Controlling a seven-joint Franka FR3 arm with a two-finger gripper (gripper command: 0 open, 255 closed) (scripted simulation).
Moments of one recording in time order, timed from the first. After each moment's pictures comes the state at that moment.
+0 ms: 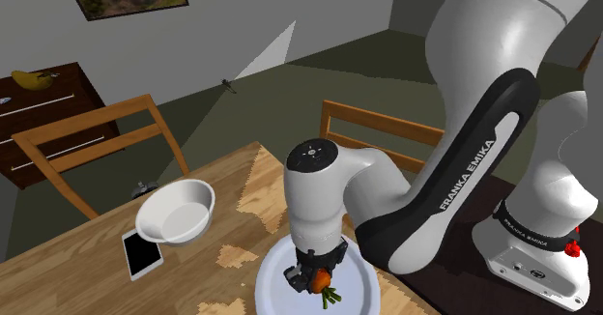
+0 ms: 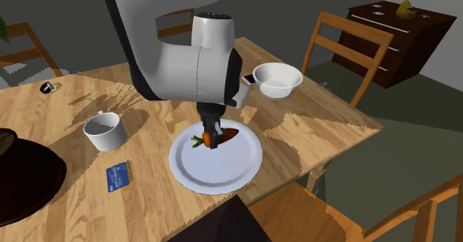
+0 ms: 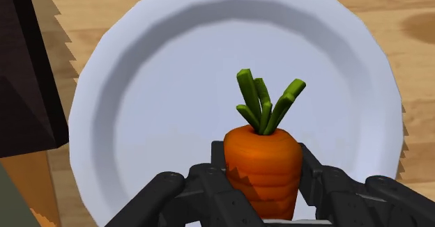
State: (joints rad) arm 0.53 0.24 0.42 -2.44 -0.03 2.64 1.15
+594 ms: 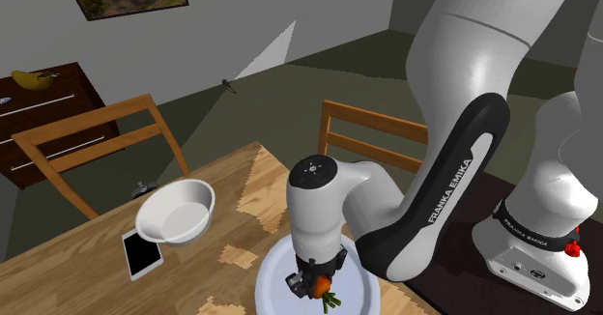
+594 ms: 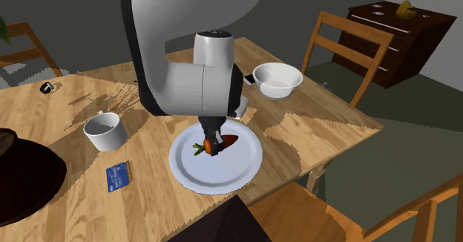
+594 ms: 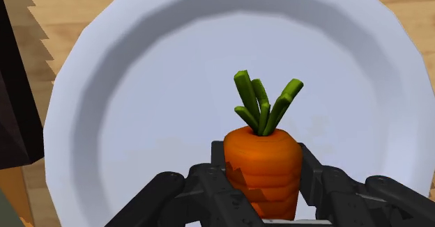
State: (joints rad) arm 0.56 0.32 0.38 -2.43 -0.08 2.72 1.19
